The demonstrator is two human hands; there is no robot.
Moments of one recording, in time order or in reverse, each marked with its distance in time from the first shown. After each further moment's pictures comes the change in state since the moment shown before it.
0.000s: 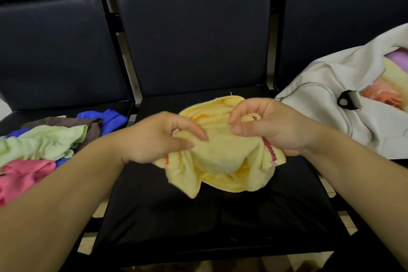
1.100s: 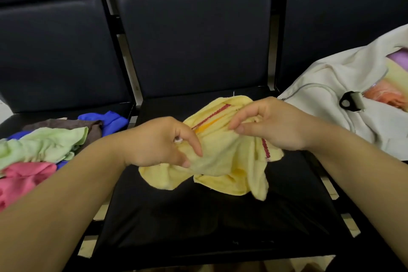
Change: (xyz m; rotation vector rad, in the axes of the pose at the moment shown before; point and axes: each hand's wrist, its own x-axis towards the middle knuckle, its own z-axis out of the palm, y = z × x) left_hand 0.004 -0.006 -0.004 0.236 -0.058 -0.019; right_hand 0.004 -0.008 -0.010 -0.662 0.095 0.054
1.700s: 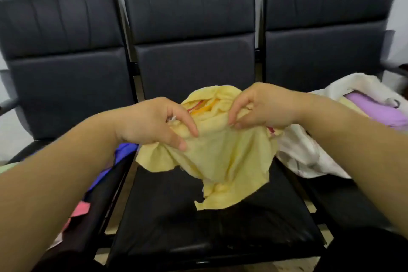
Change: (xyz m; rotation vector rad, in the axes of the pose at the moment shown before) left_hand -0.059 0.075 -0.068 -0.008 0.119 0.106; right_hand -0.026 -0.100 -0.061 -0.370 -0.011 -0.091
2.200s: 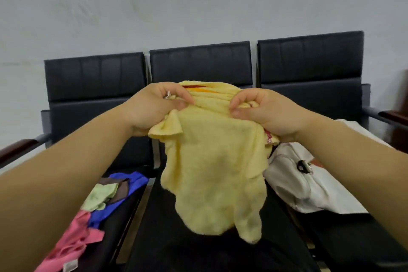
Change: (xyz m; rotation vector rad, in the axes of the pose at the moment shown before) left_hand -0.044 0.076 -0.058 -0.410 0.488 0.119; right_hand -0.039 -0.067 -0.050 0.523 0.296 -0.172
